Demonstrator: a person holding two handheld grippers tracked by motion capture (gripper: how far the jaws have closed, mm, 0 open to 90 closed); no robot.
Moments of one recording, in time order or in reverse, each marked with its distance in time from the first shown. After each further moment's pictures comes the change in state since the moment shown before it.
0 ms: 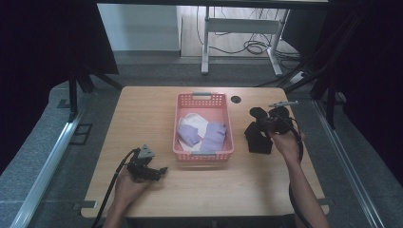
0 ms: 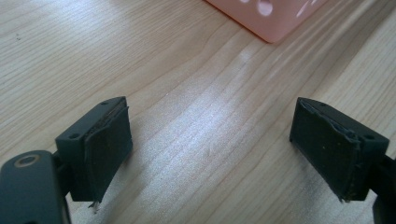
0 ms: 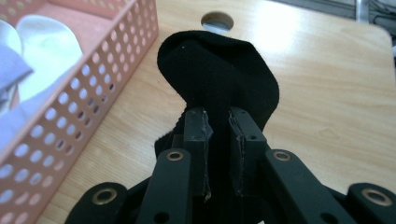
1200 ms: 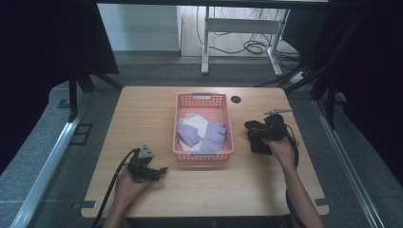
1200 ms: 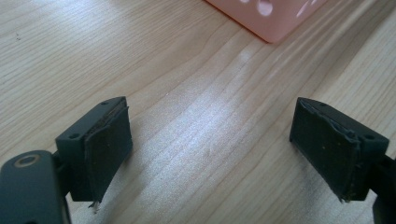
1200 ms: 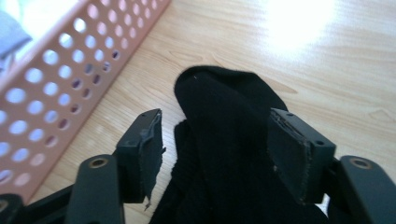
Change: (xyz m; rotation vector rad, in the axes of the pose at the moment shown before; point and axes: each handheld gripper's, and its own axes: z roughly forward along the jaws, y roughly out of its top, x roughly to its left) left arm 0.000 0.000 0.000 -0.003 0.000 -0.004; right arm 0.000 -0.023 0.028 0.046 0.073 -0.005
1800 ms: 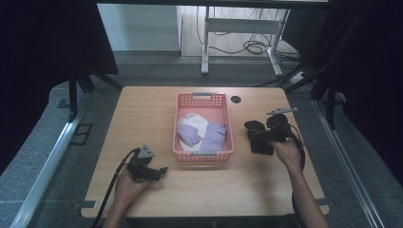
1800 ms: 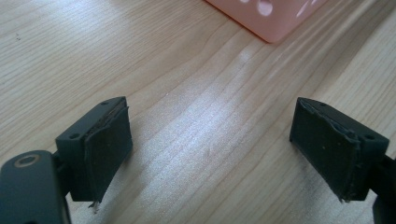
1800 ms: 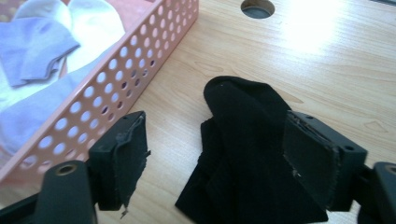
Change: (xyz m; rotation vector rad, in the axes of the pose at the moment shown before) left arm 0.000 0.000 0.000 0.001 0.000 0.001; right arm 0.012 0.004 -0.035 -0.035 0.045 -0.046
